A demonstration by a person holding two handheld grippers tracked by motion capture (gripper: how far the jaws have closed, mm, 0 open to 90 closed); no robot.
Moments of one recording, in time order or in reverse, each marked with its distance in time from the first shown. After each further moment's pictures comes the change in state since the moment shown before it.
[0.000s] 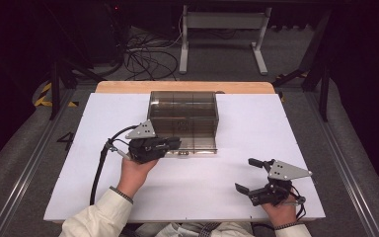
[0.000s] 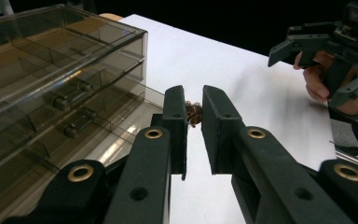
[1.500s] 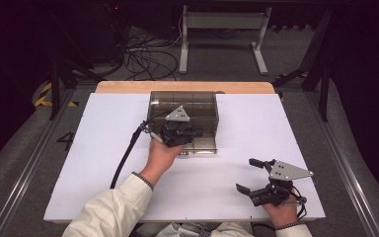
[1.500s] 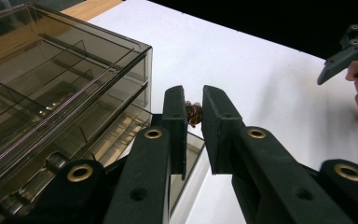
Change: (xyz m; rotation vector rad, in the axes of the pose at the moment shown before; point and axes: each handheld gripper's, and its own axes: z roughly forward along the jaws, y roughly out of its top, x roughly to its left) left arm 0.012 0.037 0.083 0.116 0.021 0.013; right arm -0.001 -0.001 -0.002 -0.004 0.004 0.002
